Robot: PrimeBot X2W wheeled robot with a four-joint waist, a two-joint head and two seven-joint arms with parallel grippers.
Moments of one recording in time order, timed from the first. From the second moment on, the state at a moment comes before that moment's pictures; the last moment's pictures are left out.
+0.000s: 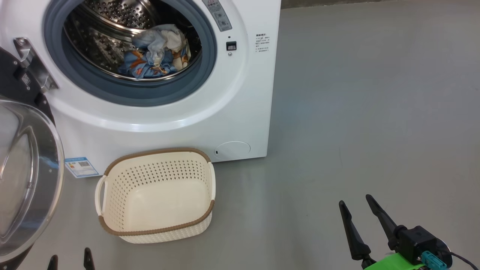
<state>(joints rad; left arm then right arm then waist) 0.26 0.09 0.08 -0.01 -0.20 0.10 -0.26 0.02 -0.05 0.04 0.13 0.13 0.13 -0.25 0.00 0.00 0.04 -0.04</state>
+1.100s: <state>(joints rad) 0.24 0.05 0.10 -0.03 -0.19 0.07 -0.26 0.02 -0.05 0.04 0.13 0.13 0.13 -0.25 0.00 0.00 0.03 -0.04</state>
